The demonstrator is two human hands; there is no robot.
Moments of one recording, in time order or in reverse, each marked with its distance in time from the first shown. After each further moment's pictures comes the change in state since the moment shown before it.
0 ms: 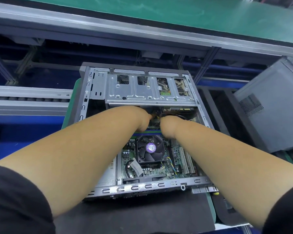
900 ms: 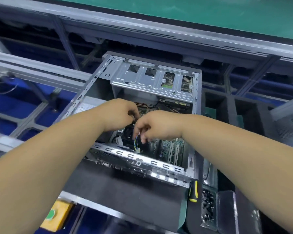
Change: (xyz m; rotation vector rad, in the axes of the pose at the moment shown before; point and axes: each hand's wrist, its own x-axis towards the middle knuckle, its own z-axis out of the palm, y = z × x) left_hand -0.104 0.054 0.031 -0.722 0.527 -0.321; right_hand -0.069 0.042 0.005 0.328 -0.019 -0.868
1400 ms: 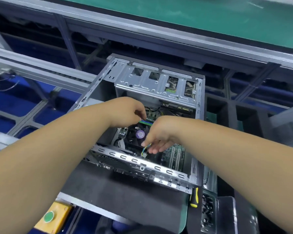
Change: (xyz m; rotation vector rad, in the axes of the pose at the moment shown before) left_hand 0.013 0.001 -0.013 -0.023 -0.079 0.057; right_hand 0.013 -0.008 0.002 0.438 -0.172 0.584
